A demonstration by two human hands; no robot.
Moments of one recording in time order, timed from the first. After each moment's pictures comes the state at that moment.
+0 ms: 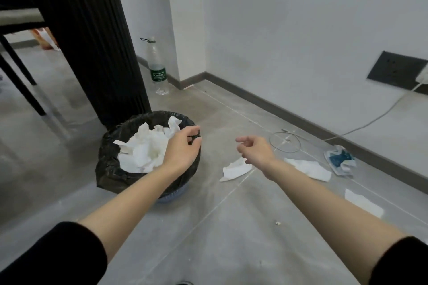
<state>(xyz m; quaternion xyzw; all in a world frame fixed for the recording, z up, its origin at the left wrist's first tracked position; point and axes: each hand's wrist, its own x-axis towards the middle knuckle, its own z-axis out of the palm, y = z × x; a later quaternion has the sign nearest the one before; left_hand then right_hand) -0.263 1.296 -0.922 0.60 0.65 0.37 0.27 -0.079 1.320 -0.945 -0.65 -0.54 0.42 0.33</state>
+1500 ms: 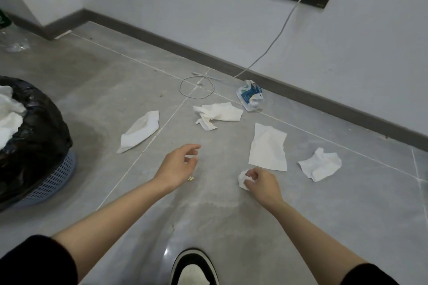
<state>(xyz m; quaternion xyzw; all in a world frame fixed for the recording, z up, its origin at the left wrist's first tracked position) -0.047 1.270 -1.059 0.69 0.54 0.15 0.46 0.163 1.179 -1.129 -0.84 -0.40 0.31 0.20</state>
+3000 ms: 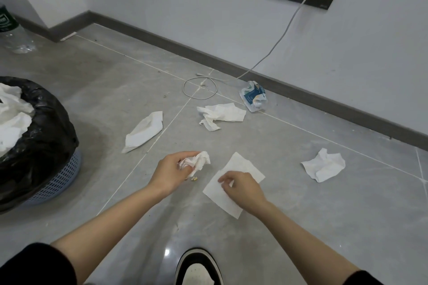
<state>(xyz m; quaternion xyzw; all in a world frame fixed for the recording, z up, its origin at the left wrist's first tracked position) -0.071 1.265 -1.068 0.63 0.54 0.20 0.53 0.116 1.190 -1.122 -0.76 -0.55 0.32 0.13</state>
